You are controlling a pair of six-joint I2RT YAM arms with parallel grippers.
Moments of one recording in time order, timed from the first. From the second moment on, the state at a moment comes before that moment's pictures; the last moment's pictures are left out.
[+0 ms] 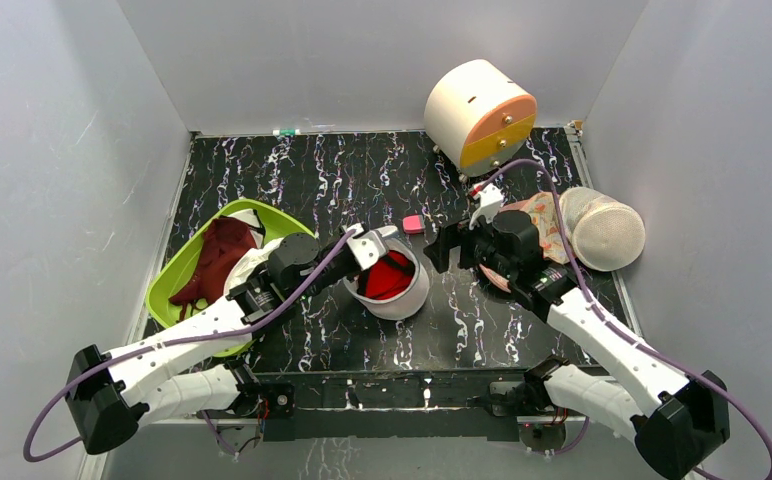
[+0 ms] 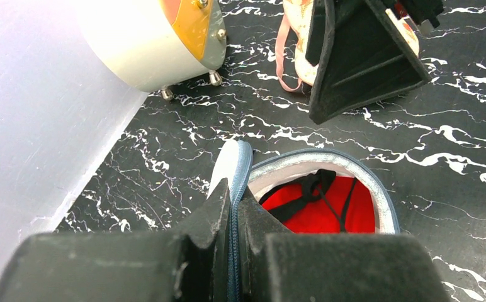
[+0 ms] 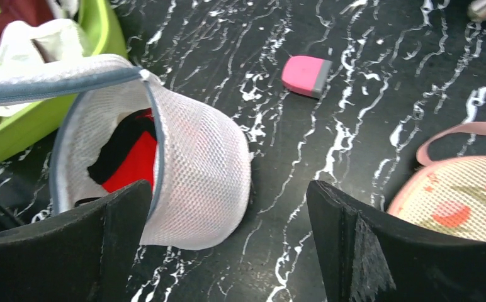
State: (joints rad) left arm -0.91 1.00 0.74 0.11 0.03 0.45; right arm 0.53 0.95 0.71 -0.14 -0.13 0.24
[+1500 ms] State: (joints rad) left arm -0.91 0.99 0.75 0.06 0.13 0.45; right arm 0.54 1.23 0.86 0.17 -0.79 -0.07
